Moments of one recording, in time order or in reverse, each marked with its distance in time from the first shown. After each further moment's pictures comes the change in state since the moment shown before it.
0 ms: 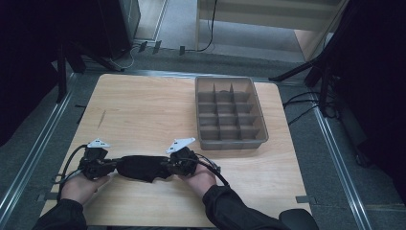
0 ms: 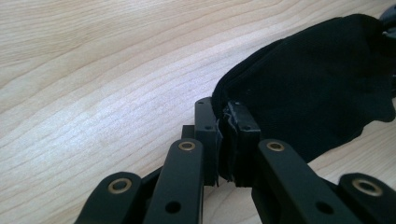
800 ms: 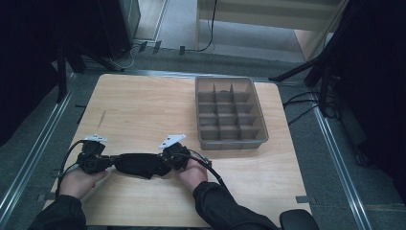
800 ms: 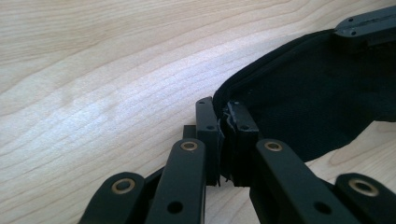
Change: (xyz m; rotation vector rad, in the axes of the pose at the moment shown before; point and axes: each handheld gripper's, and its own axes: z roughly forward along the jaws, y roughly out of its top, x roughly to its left) left arm 0.017 0.008 0.004 0.033 -0.028 -0.061; right arm -0.010 0.009 0.034 0.001 -0.072 0.002
